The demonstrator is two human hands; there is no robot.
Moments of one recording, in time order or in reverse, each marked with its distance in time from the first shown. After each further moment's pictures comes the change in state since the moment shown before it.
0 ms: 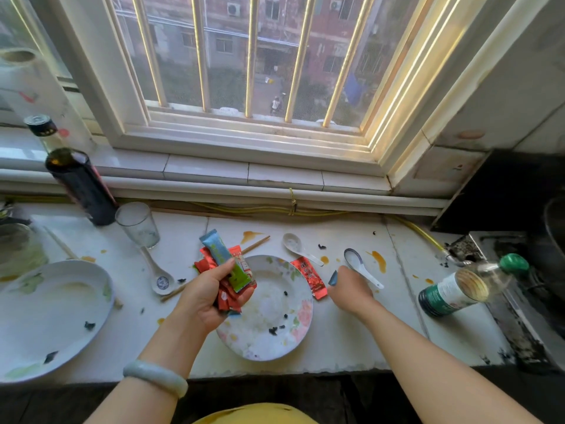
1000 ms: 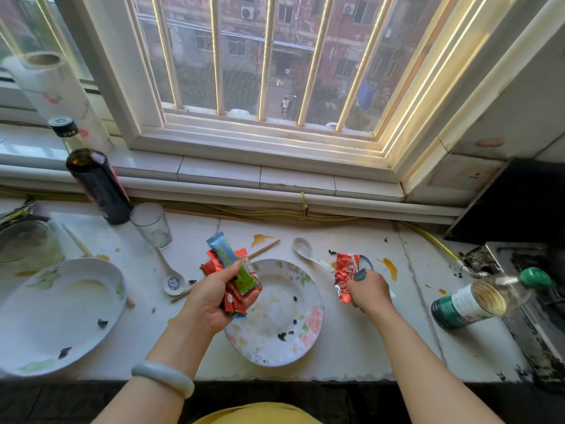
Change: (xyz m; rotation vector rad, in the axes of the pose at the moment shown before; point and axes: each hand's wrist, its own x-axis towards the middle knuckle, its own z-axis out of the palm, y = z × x) left_hand 0.003 0.005 -0.009 -0.015 0.008 0.012; right_hand -0.004 -0.002 -0.013 0.494 0.148 0.185
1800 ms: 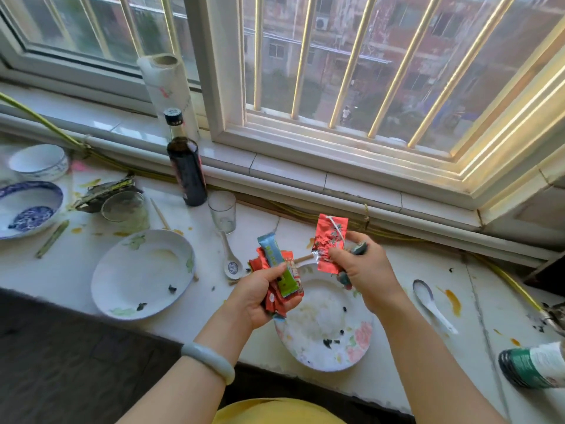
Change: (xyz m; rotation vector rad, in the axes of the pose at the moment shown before) left_hand -0.008 0.004 -0.027 -0.070 -0.033 -0.005; right_hand -0.093 -0.133 0.022 0.509 -0.446 -0.339
